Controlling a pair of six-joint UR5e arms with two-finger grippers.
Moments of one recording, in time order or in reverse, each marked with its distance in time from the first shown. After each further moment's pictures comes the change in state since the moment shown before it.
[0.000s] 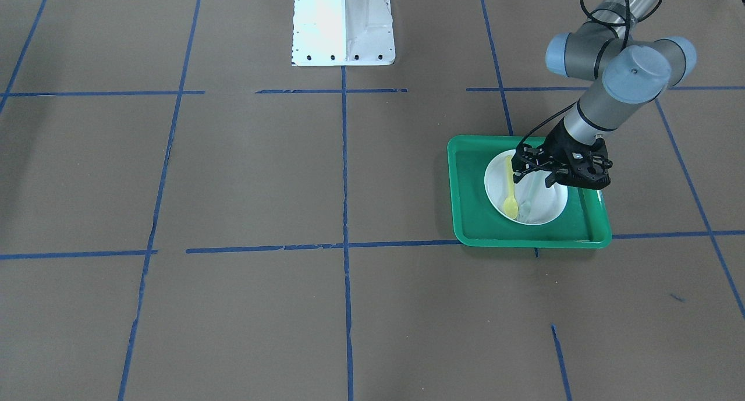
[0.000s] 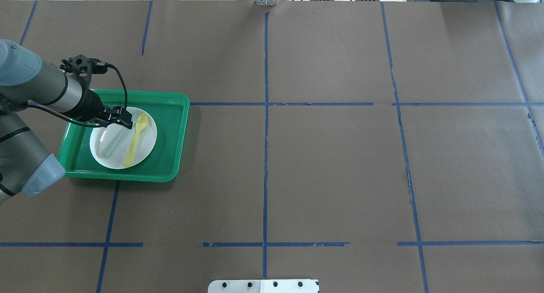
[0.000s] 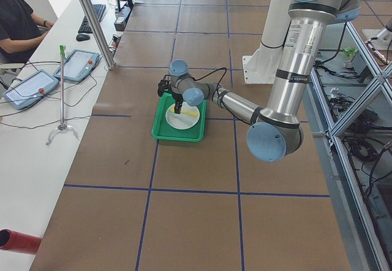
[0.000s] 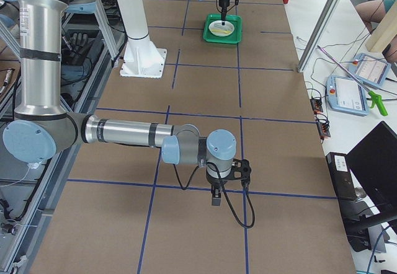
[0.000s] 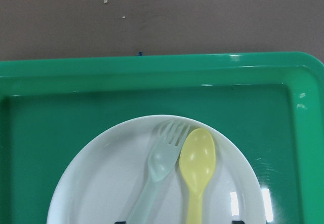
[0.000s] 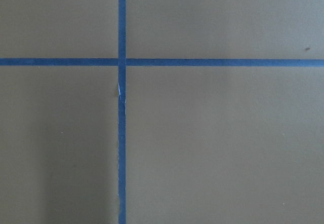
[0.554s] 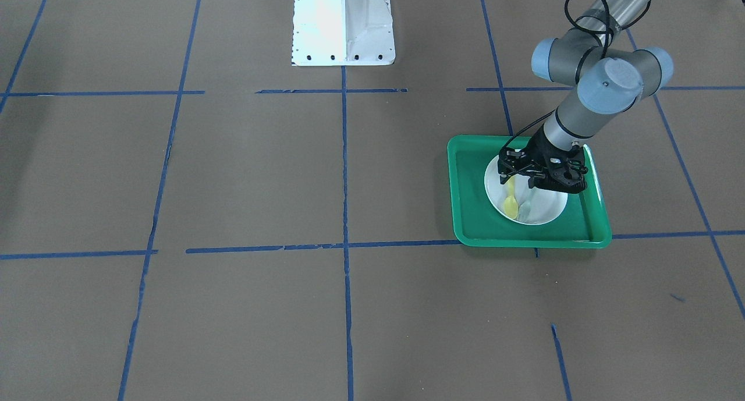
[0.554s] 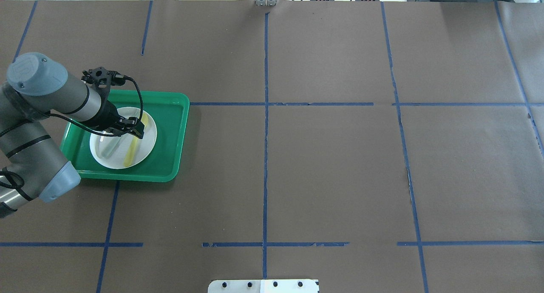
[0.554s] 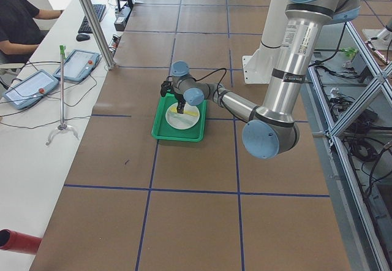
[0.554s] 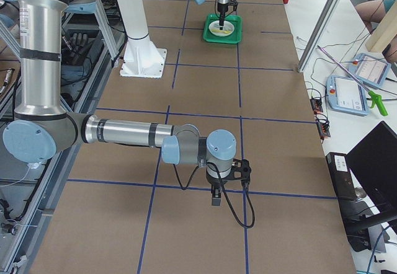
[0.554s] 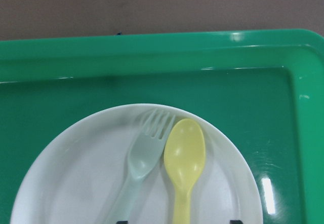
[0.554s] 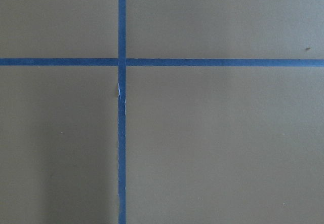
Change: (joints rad) left arm 0.037 -0.022 0.034 0.001 0.009 -0.004; right arm 0.000 0.000 0.000 0.000 0.000 0.000
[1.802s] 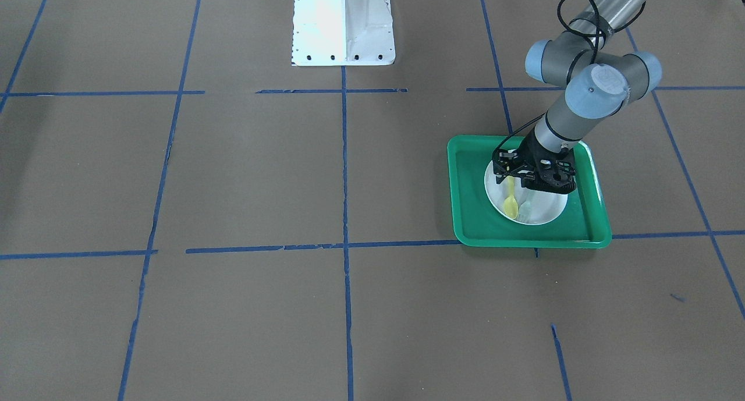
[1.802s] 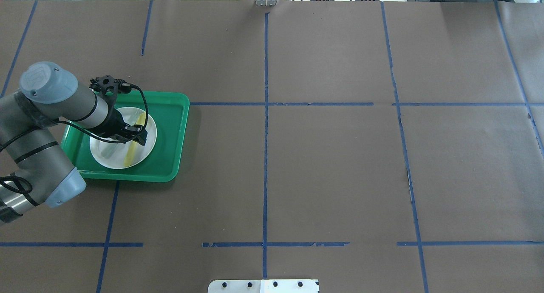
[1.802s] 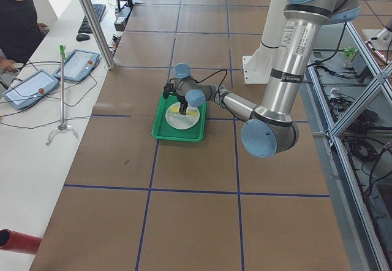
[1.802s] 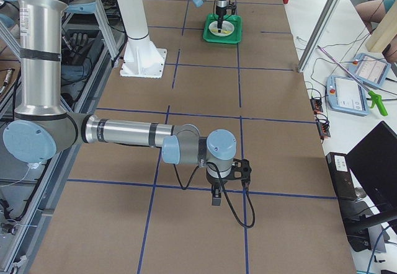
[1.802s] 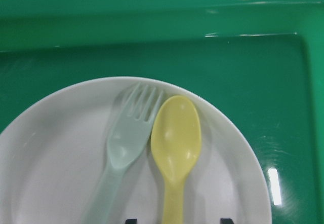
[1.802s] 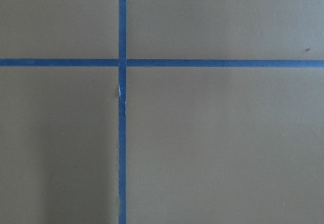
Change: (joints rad) left arm 0.032 -0.005 0.023 0.000 0.013 -0.006; right arm 0.000 0.001 0.000 0.000 0.000 0.000
